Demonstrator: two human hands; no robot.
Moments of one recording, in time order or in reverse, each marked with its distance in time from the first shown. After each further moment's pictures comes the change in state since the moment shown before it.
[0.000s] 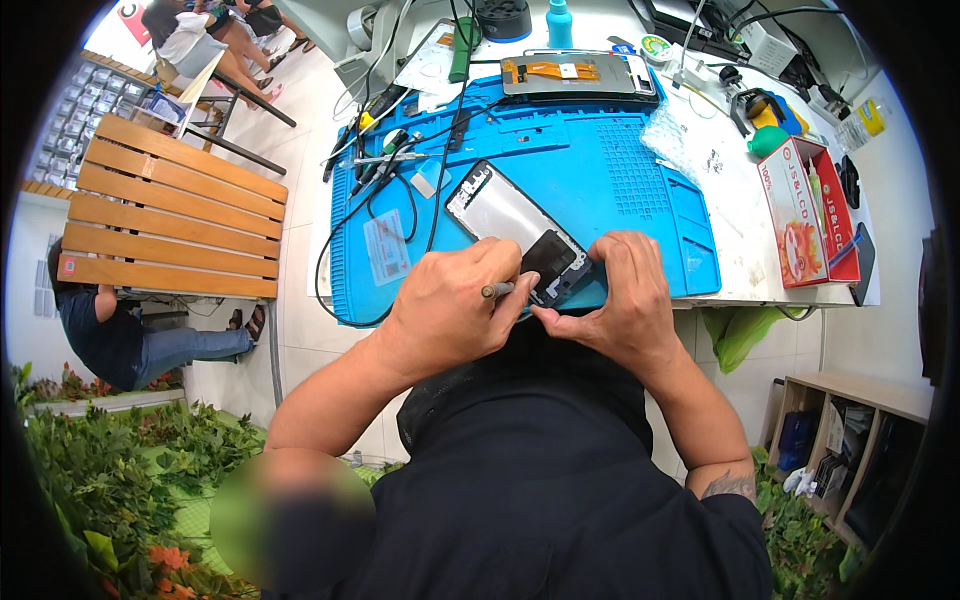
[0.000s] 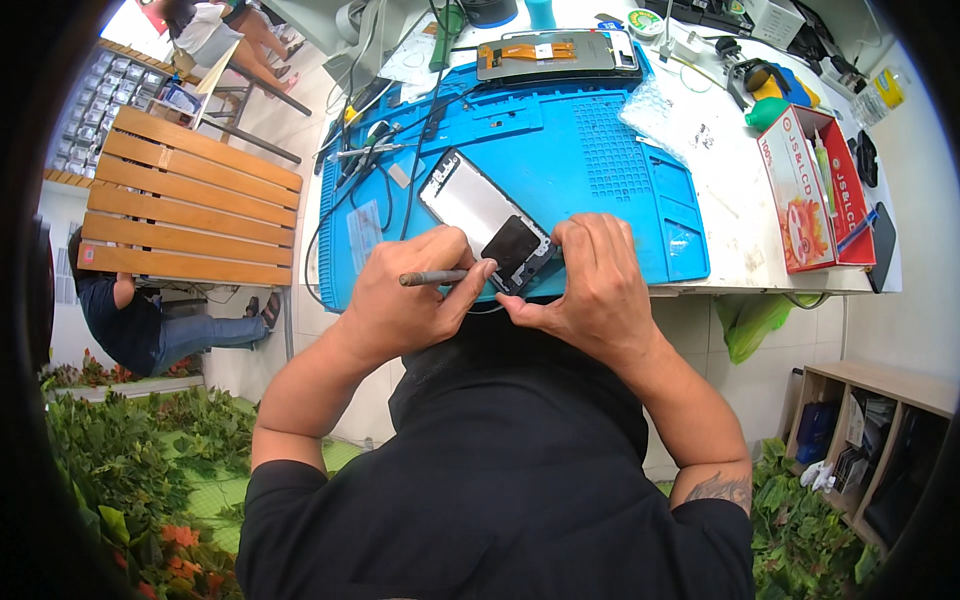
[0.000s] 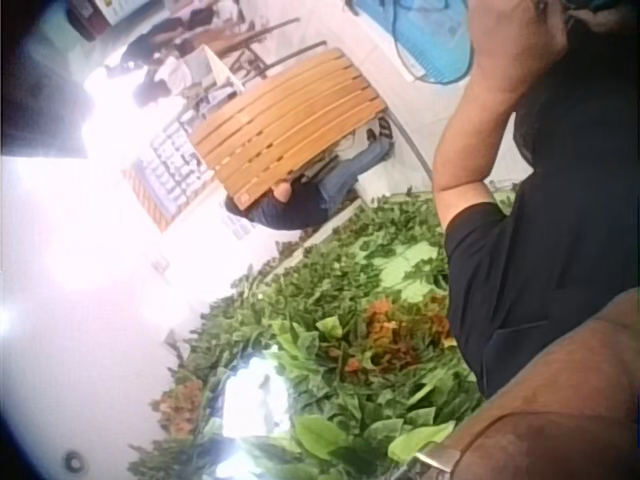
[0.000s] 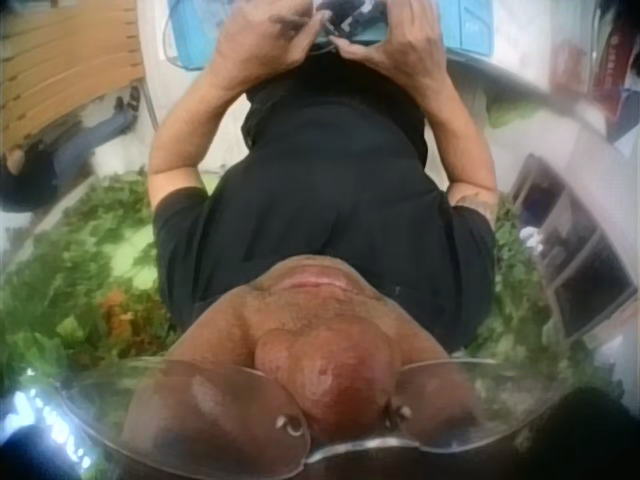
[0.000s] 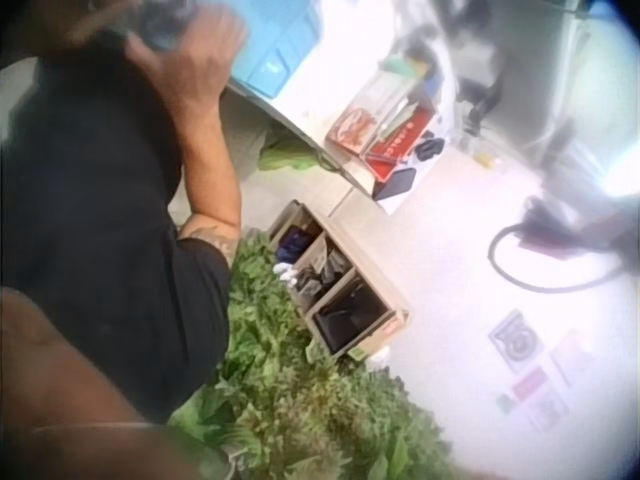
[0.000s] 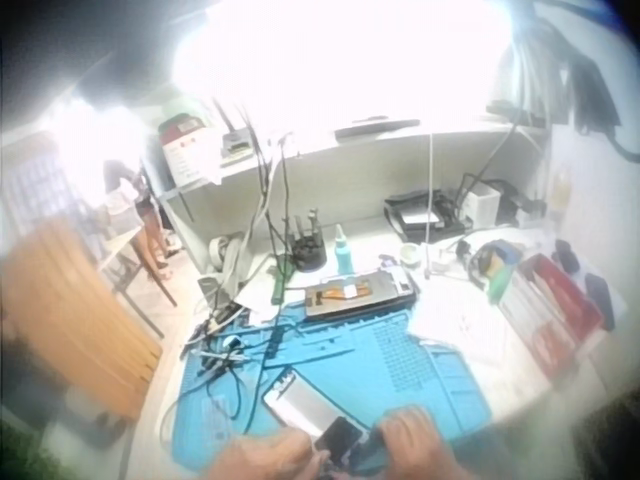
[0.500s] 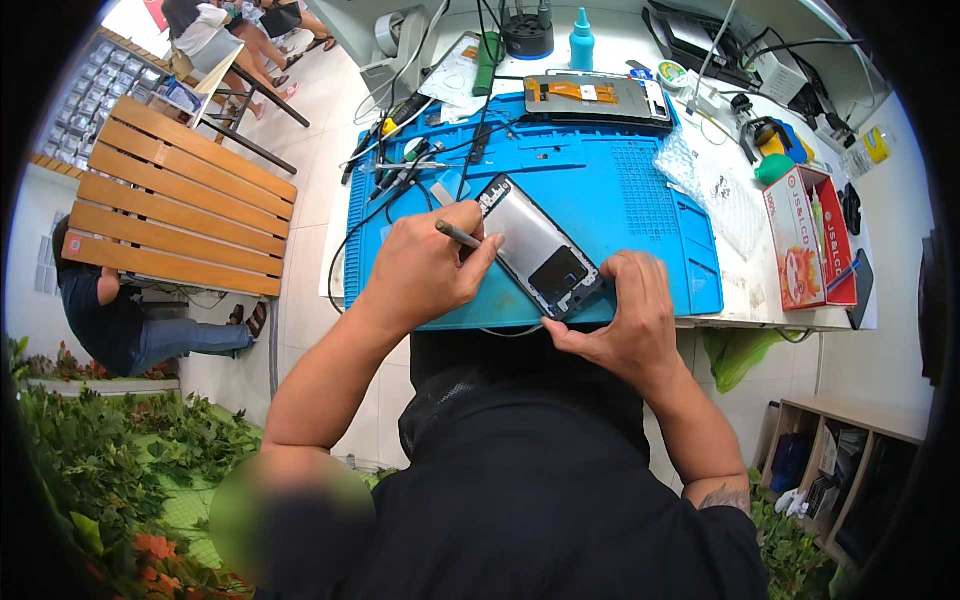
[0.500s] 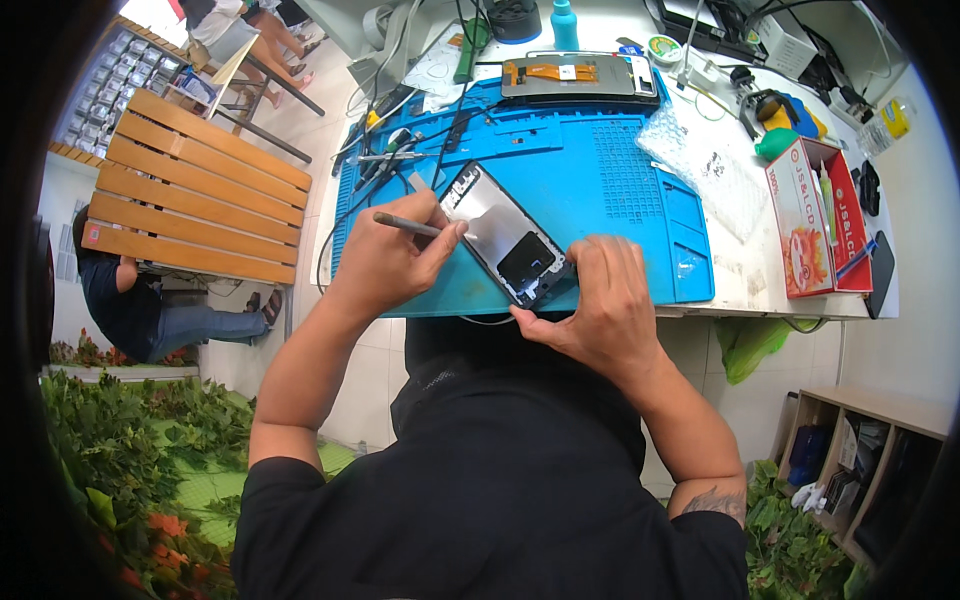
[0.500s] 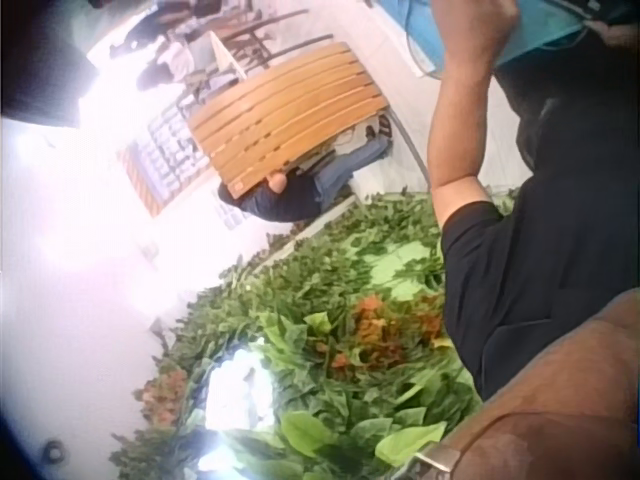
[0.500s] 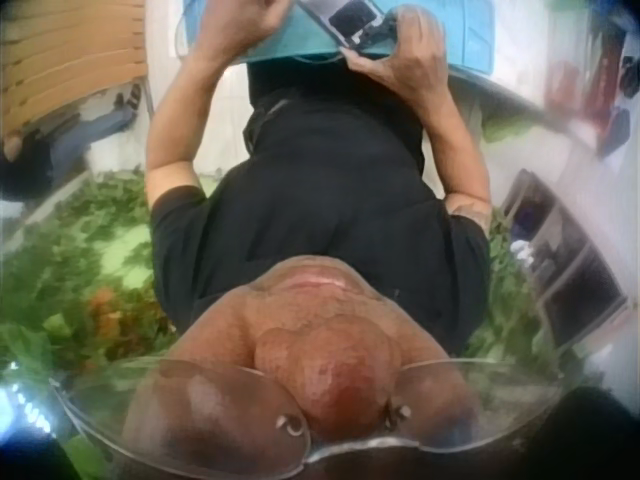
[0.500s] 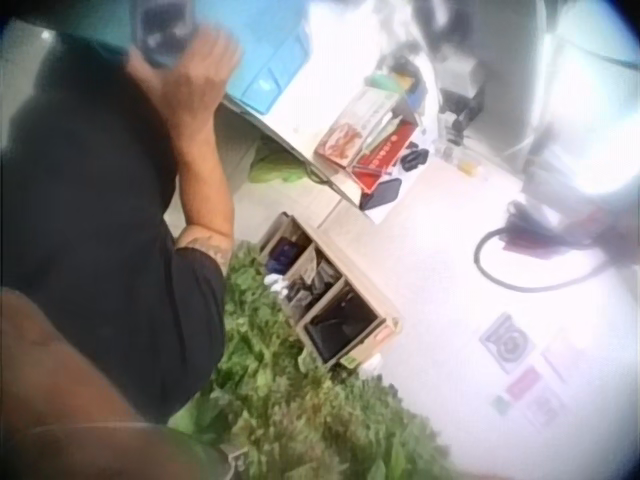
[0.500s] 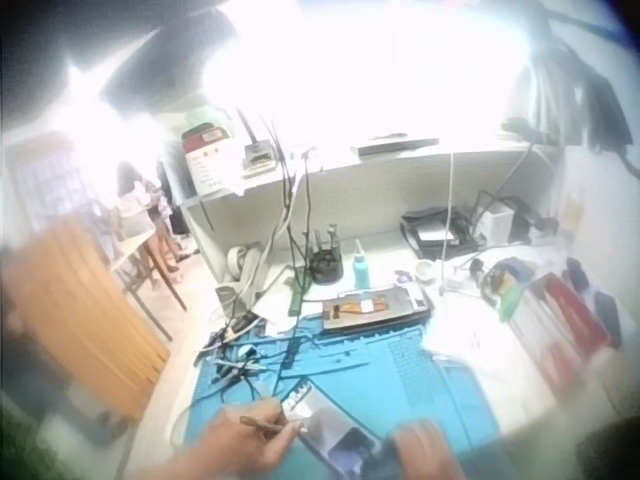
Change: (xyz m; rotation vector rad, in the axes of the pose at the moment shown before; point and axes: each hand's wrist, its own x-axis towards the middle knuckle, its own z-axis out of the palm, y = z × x) left_hand 0.008 -0.048 -0.022 0.024 0.078 -0.145; right_hand 0.003 -0.005 -0.003 -0.007 -0.004 -0.007
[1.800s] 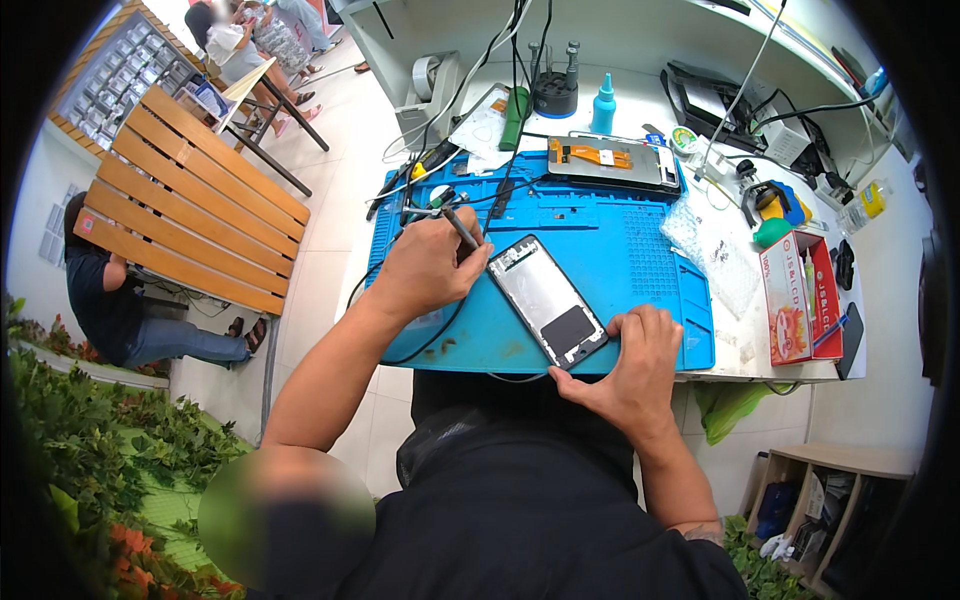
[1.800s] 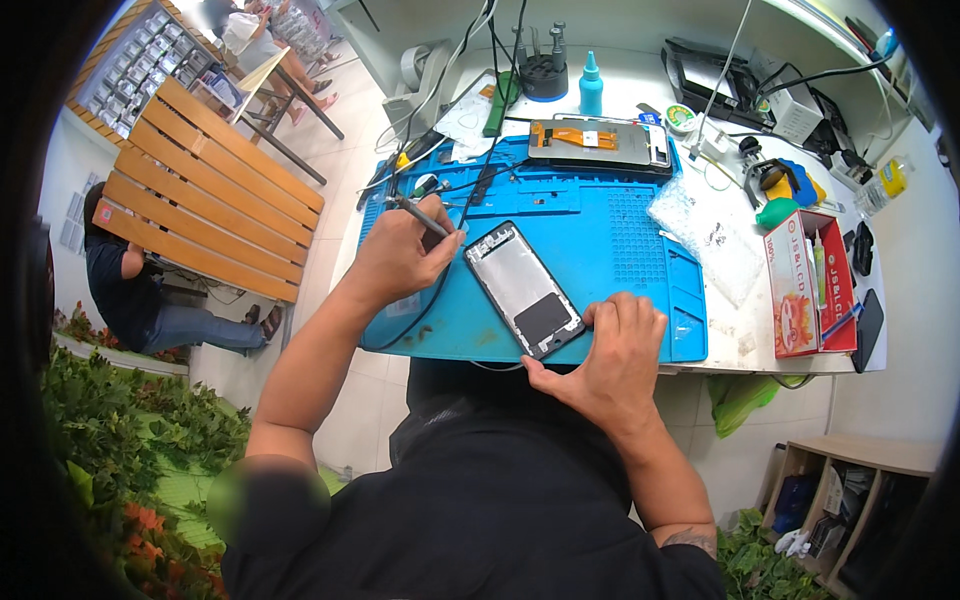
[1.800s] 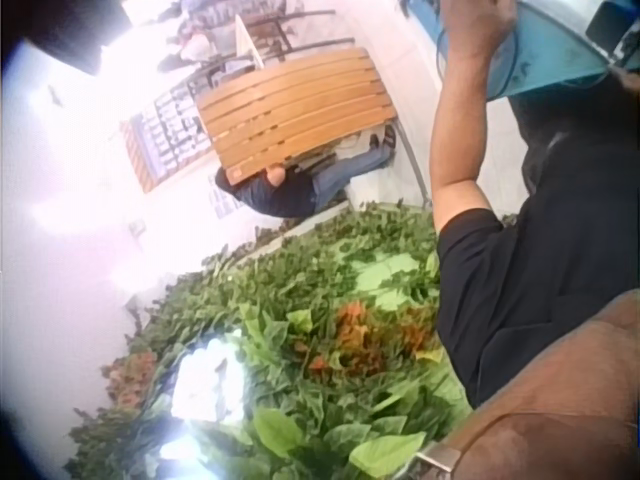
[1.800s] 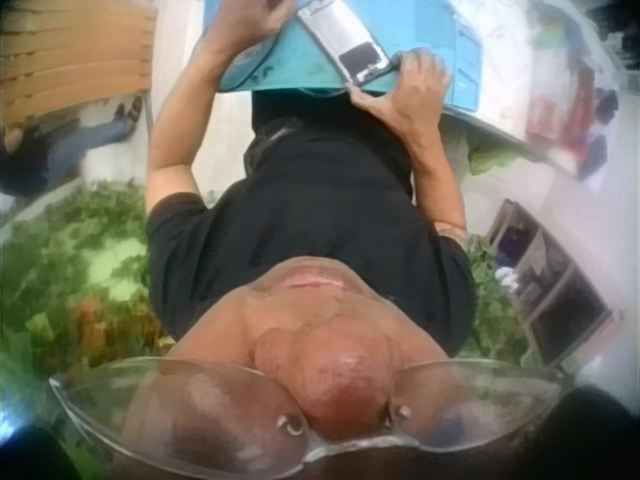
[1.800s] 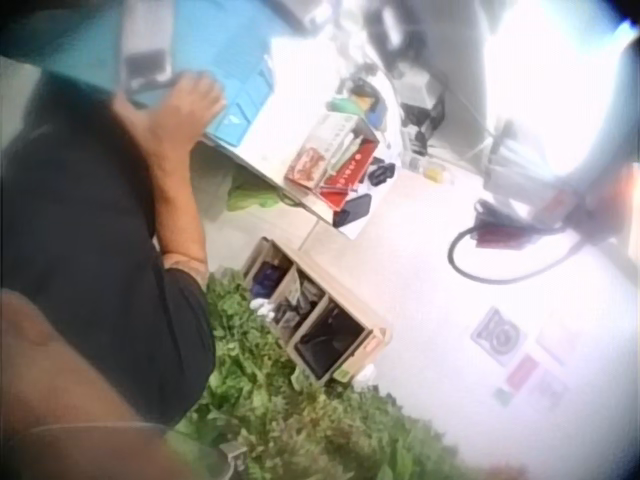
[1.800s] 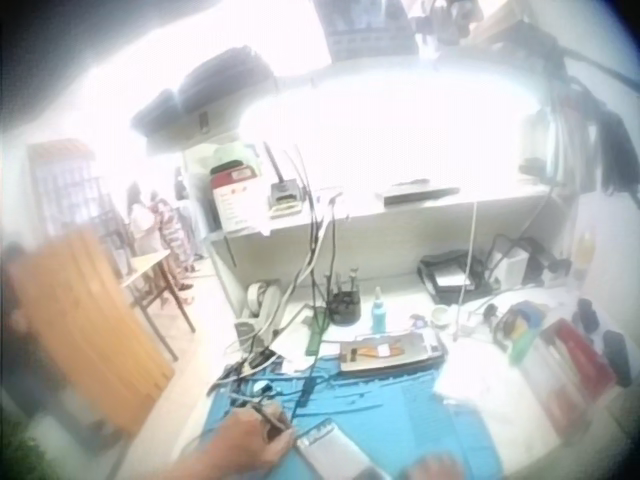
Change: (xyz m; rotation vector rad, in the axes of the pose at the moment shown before) left_hand 0.030 -0.046 -0.015 -0.013 -0.001 -0.099; right_hand 0.006 -0.010 -0.009 -0.159 -0.124 0.183
